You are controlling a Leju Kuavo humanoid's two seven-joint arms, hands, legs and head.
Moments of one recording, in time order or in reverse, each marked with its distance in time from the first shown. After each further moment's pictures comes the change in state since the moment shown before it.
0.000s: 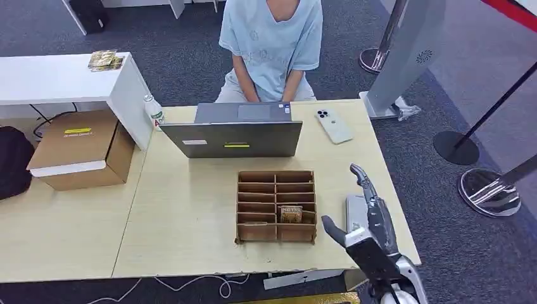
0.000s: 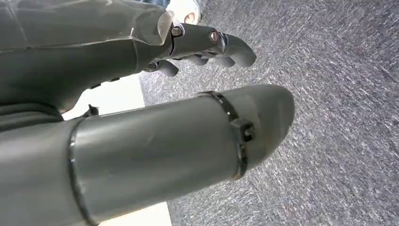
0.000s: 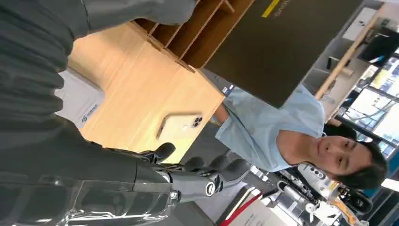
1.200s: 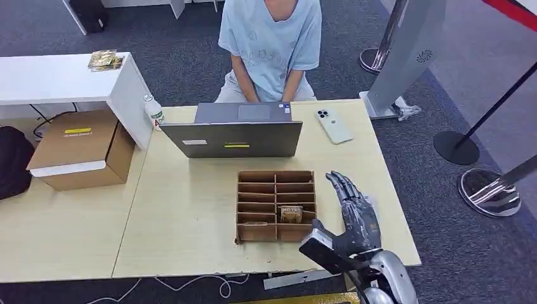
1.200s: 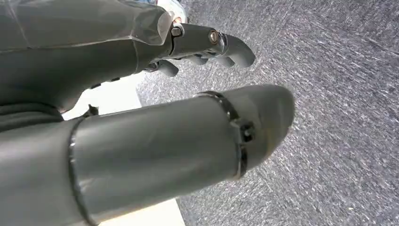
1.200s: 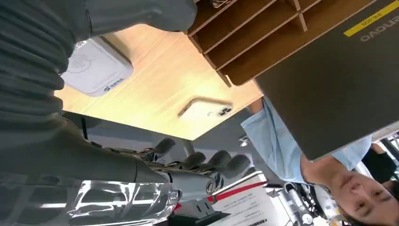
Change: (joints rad) left arm 0.002 -0.007 -0.108 0.000 0.003 -0.079 0.013; right arm -0.044 0.005 0.060 0.087 0.411 -0.022 0.119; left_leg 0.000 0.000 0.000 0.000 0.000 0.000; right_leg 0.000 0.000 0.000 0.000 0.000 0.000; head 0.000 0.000
